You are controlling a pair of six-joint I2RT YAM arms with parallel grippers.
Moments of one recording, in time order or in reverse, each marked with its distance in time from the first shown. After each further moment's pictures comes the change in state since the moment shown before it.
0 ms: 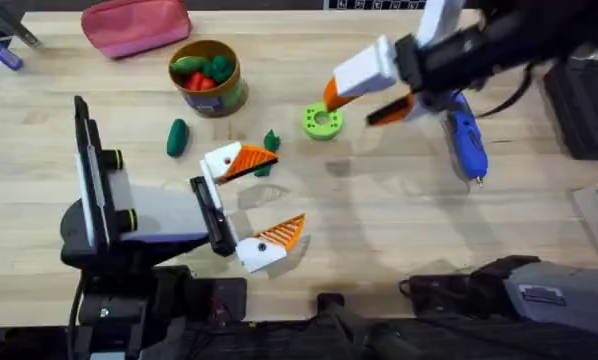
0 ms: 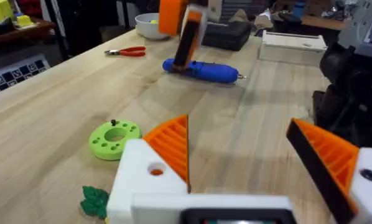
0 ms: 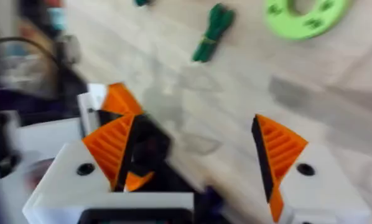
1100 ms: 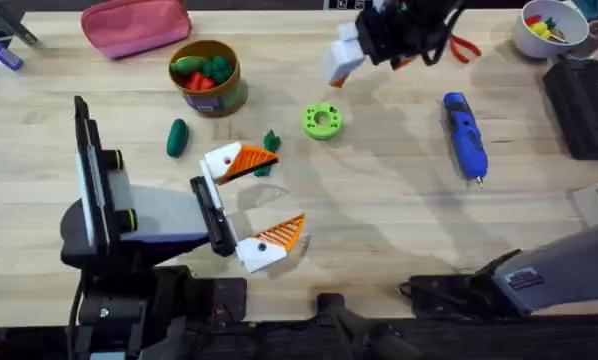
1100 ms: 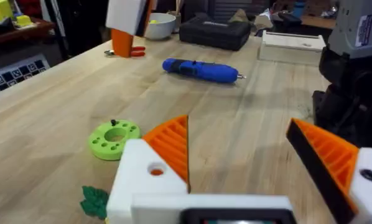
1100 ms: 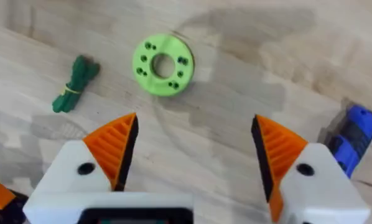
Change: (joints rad) left arm 0.000 0.000 0.000 0.000 0.000 0.000; right arm 0.152 0.315 0.428 -0.171 0.678 -0.159
